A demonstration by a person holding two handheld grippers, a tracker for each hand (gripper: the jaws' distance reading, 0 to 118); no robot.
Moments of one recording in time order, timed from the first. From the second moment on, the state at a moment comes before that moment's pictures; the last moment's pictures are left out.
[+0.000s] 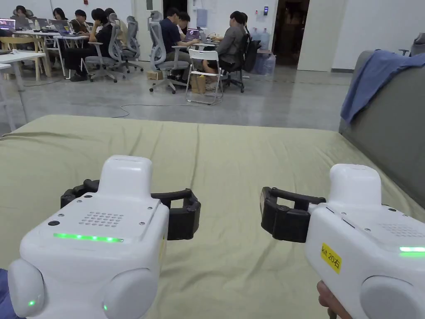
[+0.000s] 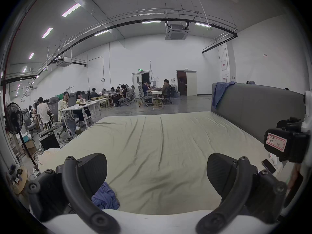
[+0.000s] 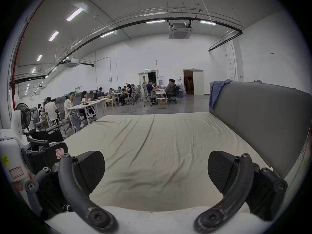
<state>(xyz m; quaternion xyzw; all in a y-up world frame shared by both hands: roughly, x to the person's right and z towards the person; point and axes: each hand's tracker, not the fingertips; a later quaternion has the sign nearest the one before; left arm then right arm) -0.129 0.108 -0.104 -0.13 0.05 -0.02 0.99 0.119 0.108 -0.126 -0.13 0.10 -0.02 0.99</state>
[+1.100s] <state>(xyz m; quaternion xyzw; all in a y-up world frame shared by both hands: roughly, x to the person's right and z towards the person) -0.132 0.113 -0.099 -0.10 0.04 -0.02 0.99 0.125 0.111 -0.122 -0.11 0.08 -0.03 0.99</state>
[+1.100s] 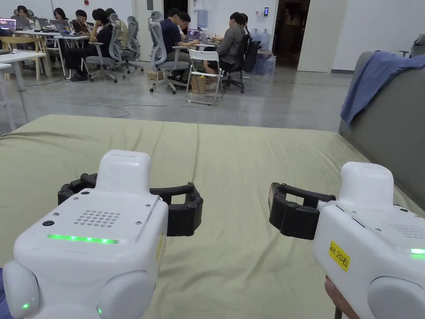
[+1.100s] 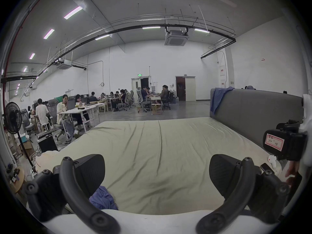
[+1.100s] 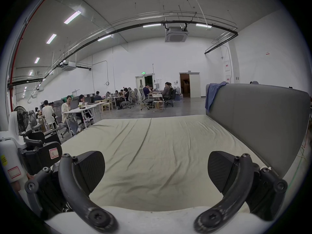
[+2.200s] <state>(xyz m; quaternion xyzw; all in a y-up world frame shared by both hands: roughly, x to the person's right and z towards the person) -0.128 0.115 -0.097 -0.10 0.02 -0.01 1.00 0.118 0.112 -0.120 -0.10 0.09 -0.02 0.99</state>
